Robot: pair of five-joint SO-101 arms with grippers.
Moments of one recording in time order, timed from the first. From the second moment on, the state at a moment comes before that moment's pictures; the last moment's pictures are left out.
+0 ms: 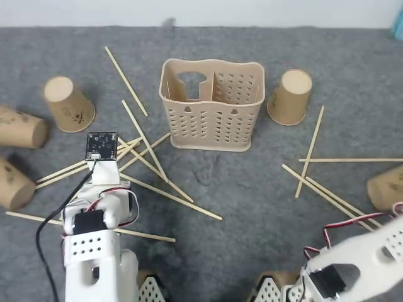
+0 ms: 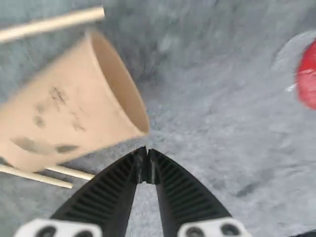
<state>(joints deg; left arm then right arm) -16.3 -64.5 82.4 54.4 -3.0 54.3 35.9 -52.0 98.4 45.1</state>
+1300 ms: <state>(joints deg) -16.3 -64.5 82.4 54.4 -3.0 45.9 45.8 -52.0 100.6 32.9</state>
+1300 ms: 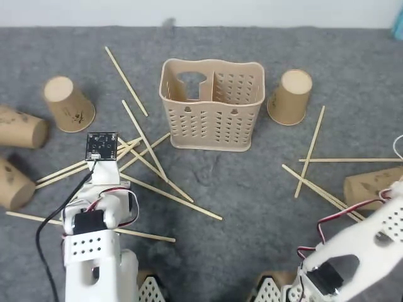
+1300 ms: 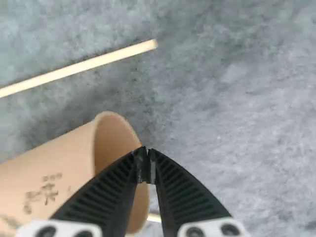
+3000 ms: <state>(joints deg) -16.3 -64.5 82.4 54.4 -3.0 -4.1 6.7 -3.5 89.4 2.4</state>
